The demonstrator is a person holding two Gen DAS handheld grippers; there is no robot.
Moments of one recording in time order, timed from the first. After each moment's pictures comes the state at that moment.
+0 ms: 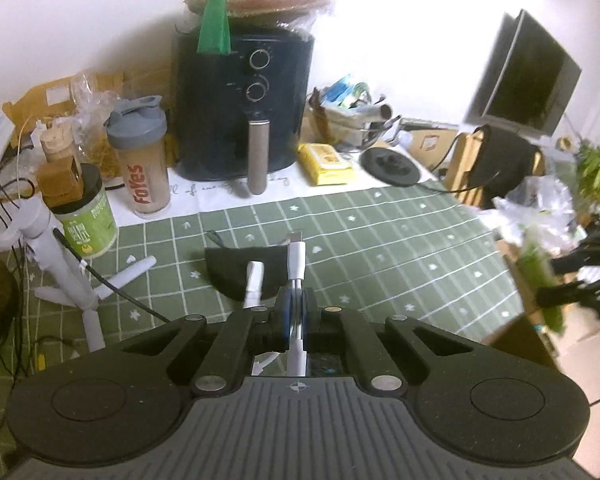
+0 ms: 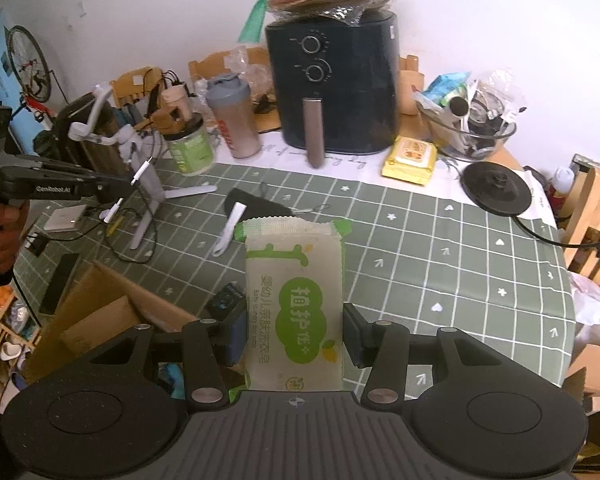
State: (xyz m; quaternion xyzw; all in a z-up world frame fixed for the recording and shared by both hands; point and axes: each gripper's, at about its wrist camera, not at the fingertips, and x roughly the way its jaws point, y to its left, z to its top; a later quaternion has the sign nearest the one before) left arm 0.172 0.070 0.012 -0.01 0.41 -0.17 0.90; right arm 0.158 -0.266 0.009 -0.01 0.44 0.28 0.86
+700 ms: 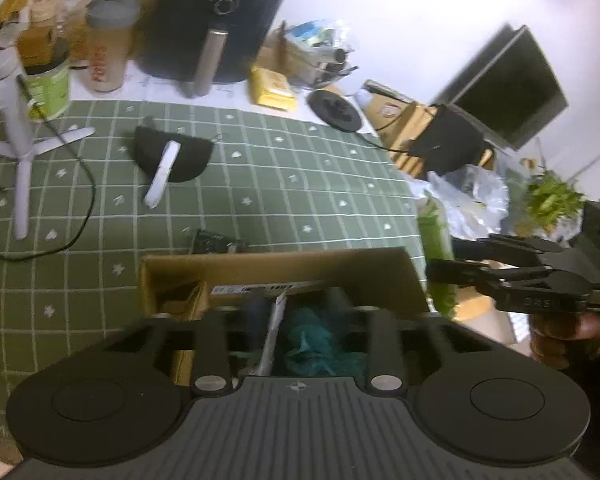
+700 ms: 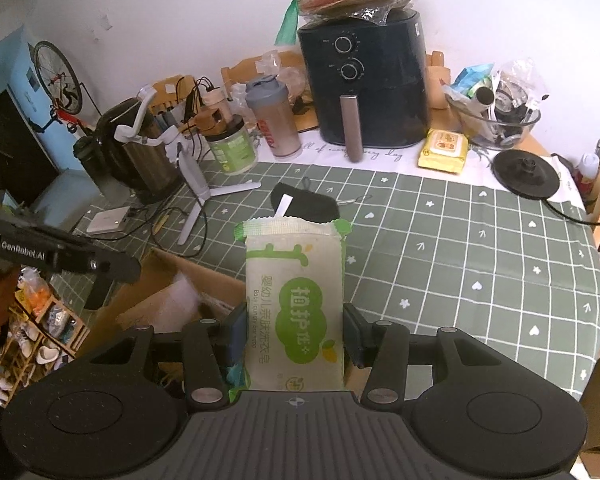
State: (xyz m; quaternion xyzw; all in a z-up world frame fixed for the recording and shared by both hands) left arm 0.105 0.040 0.003 -0.13 0.50 -0.19 0.84; right arm 0.122 -0.270 0.012 0.03 0.44 0.31 0.84
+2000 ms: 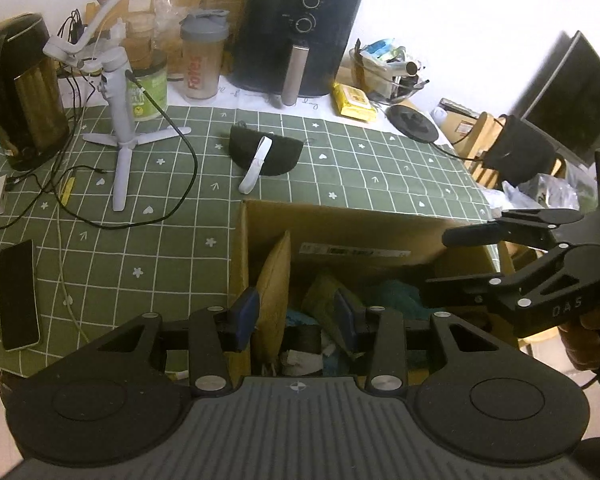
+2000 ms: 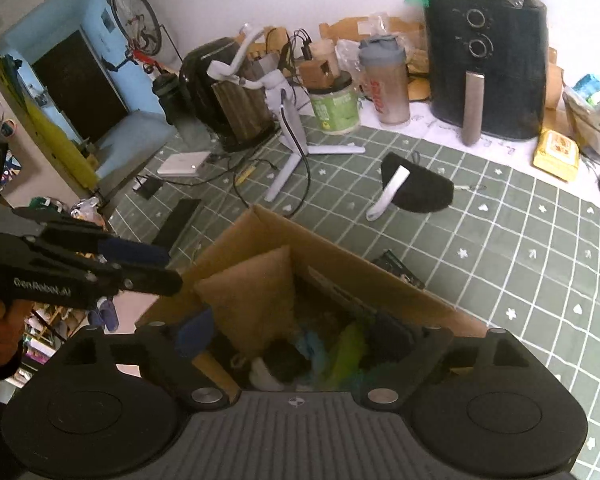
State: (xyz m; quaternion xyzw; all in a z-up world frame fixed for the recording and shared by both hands) left arm 0.043 0.046 0.008 -0.09 0.47 -0.07 0.87; right arm 0.110 -0.187 -0.002 -0.02 0.46 0.42 0.78
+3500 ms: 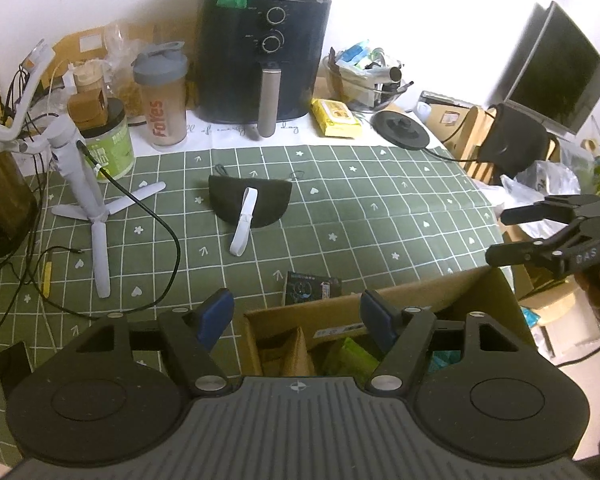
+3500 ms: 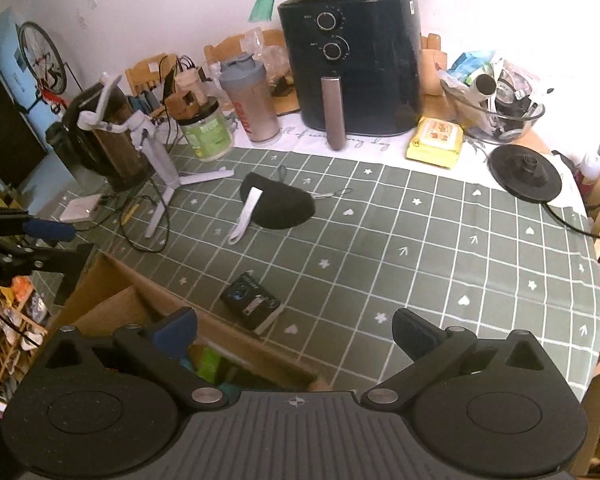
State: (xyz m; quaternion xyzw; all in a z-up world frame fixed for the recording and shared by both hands) left arm 0.121 0.052 0.010 -0.03 0.46 -0.12 0.88; right arm 0.190 -0.257 -0.016 -0.01 0.47 0.30 0.83
